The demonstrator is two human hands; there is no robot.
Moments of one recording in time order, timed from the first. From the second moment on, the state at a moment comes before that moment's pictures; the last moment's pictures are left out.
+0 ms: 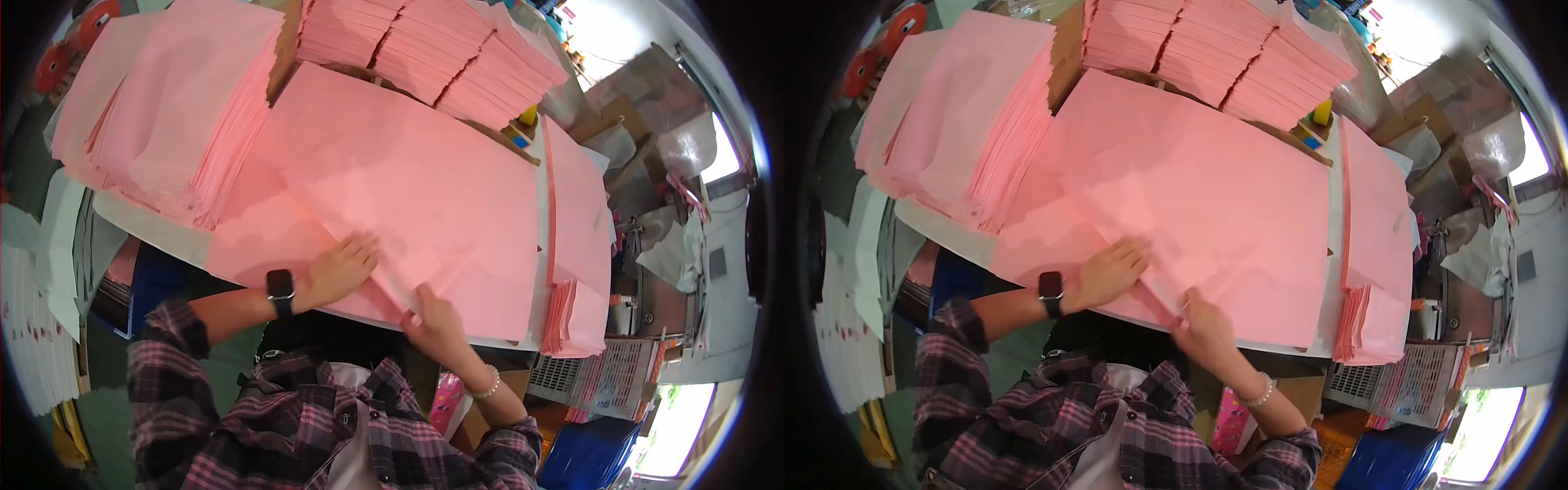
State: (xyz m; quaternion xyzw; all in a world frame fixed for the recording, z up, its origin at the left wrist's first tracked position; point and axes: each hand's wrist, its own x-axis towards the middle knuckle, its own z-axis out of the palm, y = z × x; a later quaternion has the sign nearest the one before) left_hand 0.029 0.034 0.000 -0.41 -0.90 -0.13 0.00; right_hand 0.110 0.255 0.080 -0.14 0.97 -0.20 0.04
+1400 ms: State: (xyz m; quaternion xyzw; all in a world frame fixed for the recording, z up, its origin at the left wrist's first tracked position) left_hand -0.028 -0.016 0.035 -0.07 -0.97 -0.24 -0.05; right_hand -0.005 0.335 0.026 0.19 0.85 -0.48 0.05
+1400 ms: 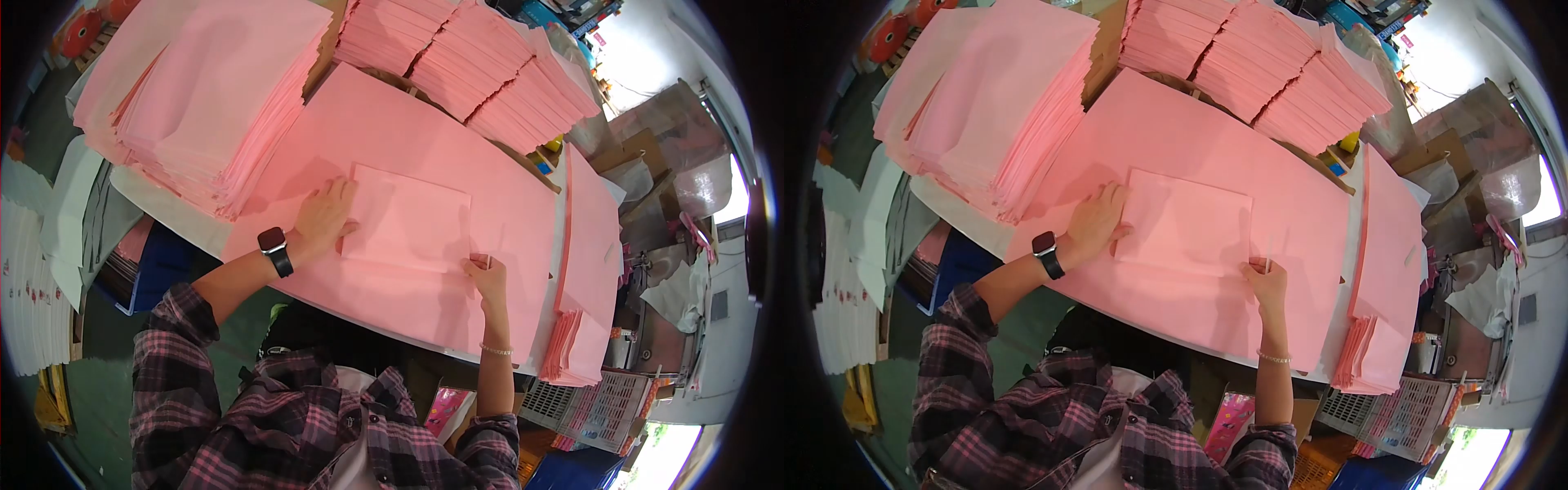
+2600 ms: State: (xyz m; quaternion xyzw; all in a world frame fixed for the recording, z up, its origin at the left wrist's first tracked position) left_hand 0.072 0.026 0.020 0.12 -0.38 -0.82 -0.41; right_hand 0.023 0.290 0.033 -0.25 0.97 -0.04 -0.06
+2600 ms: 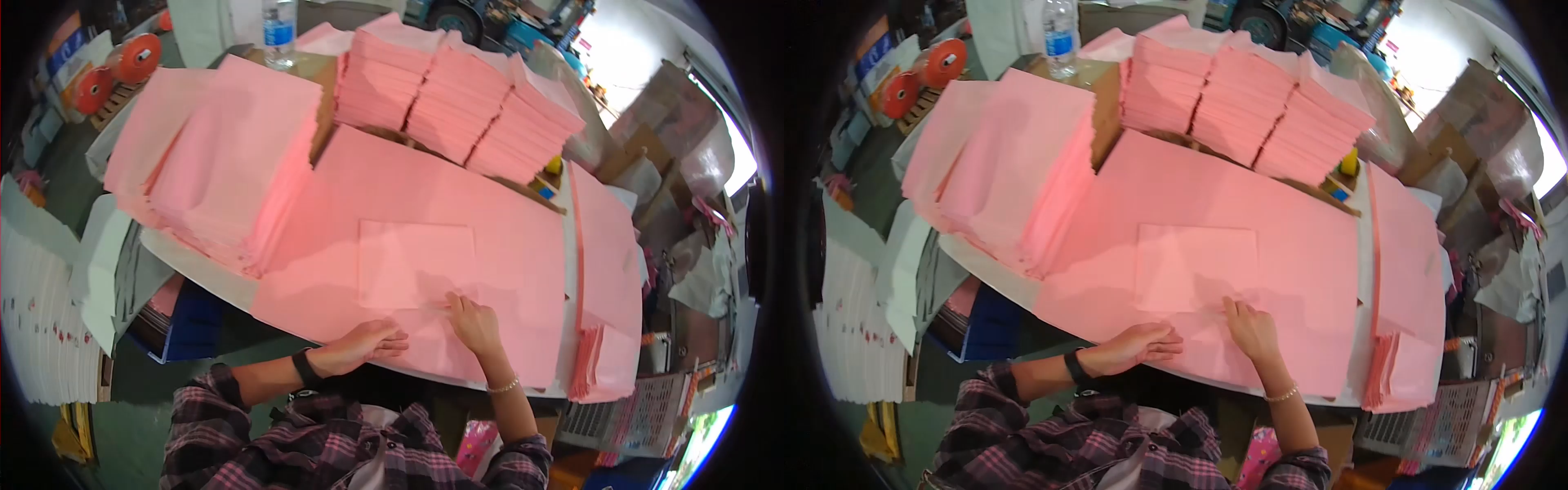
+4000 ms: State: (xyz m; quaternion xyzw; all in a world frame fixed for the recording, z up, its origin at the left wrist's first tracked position) left_hand -0.105 -0.228 0.236 -0.04 -0.92 0.02 0.38; right_hand 0.076 0.244 0.061 0.07 0.73 -0.66 0.16
